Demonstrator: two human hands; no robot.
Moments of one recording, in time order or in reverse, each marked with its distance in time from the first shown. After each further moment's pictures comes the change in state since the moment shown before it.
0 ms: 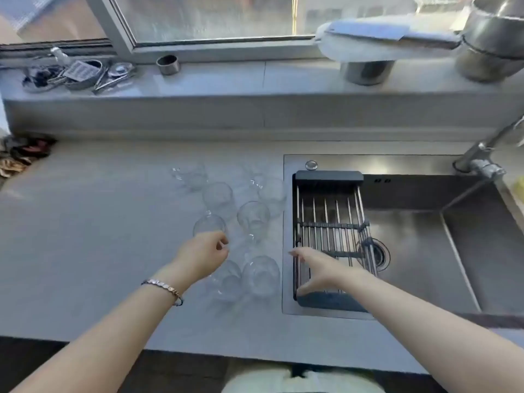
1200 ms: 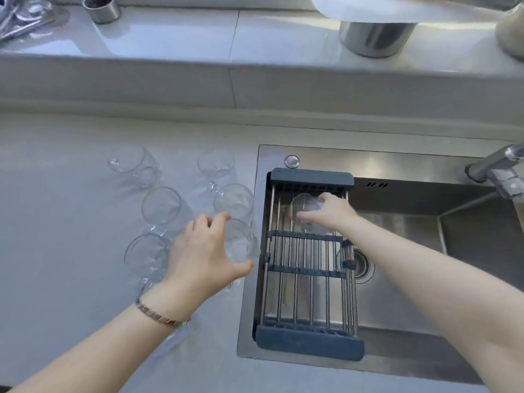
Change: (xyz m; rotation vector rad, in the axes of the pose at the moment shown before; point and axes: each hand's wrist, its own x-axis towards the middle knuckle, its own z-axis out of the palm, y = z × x) left_hand 0.058 0.105 0.012 0.041 0.134 0.012; right_hand 0.093 0.078 -0.133 0.129 0.286 0.405
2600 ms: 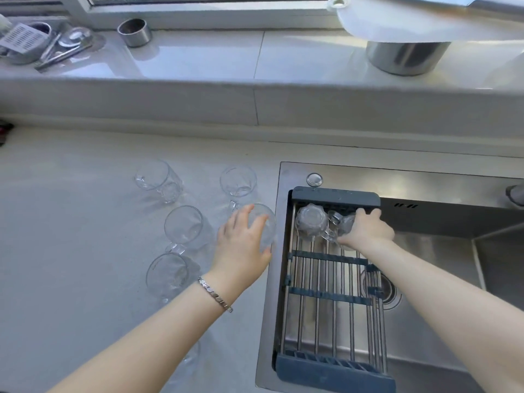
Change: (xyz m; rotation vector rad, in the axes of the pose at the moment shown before) left_hand 0.057 0.001 0.021 0.012 0.046 0.119; right_hand 0.029 0.007 0.003 -0.380 0.150 0.189
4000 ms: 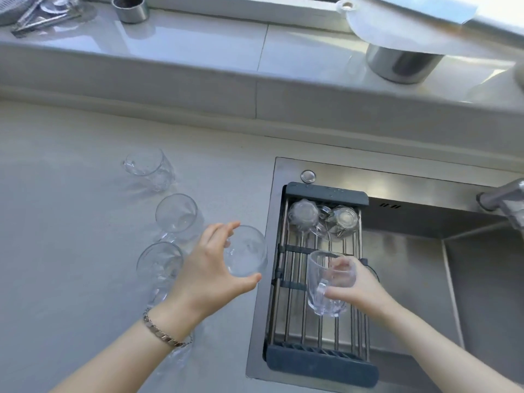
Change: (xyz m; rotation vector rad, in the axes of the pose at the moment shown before) left_hand -0.055 -0.033 -0.017 -0.567 0.073 -0.042; right_hand -0.104 0.035 0.027 0.785 -0.364 -0.209
